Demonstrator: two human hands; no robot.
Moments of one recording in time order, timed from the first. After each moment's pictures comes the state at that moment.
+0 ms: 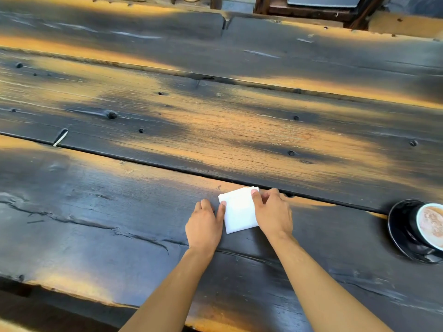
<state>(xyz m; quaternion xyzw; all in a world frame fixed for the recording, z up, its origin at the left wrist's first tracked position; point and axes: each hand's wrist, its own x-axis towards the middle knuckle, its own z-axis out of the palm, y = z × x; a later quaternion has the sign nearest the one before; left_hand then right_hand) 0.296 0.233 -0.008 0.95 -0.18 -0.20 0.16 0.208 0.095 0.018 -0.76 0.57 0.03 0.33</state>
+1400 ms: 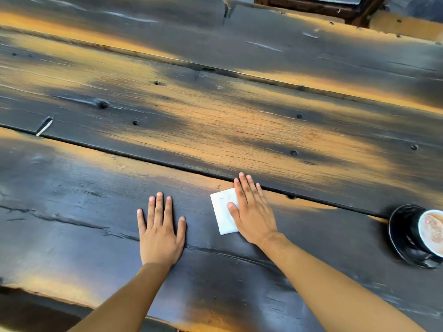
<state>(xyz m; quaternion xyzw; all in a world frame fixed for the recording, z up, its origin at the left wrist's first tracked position) 0.340 0.335 -0.051 0.96 -0.28 -0.08 0.05 0.222 0.106 -0.031 -0.95 0.24 0.08 0.16</state>
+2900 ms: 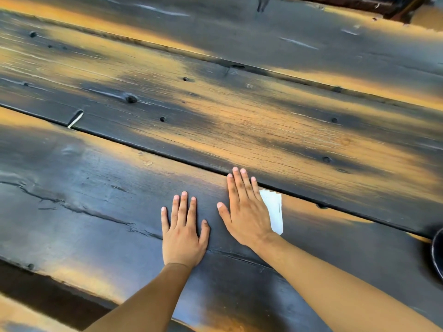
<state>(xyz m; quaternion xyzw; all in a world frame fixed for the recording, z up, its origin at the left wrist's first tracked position) 0.342 0.336 -0.051 0.95 -0.28 -0.07 0.07 0.286 0.158 -0.018 -0.97 0.19 0.06 0.12</state>
